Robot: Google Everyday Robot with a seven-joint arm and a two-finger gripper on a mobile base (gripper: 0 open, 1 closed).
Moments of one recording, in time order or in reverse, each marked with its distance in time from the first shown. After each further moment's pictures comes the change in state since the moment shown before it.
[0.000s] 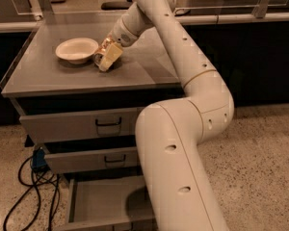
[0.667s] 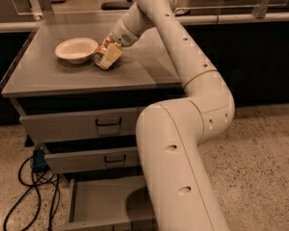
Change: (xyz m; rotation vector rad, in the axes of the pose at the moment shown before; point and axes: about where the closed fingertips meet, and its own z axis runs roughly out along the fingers) arm 0.000 0.000 0.000 0.000 0.000 0.000
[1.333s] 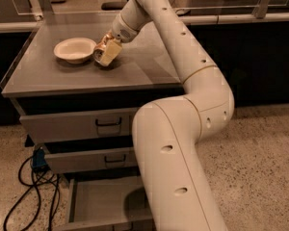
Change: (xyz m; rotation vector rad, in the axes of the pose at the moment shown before) arm -0.007 0.001 -0.012 0.015 0.055 -0.002
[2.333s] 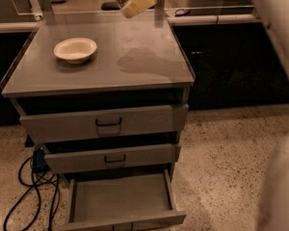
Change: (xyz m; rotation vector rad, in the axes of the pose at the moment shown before) arm -0.048 0.035 -0.237 0.379 -0.200 0.101
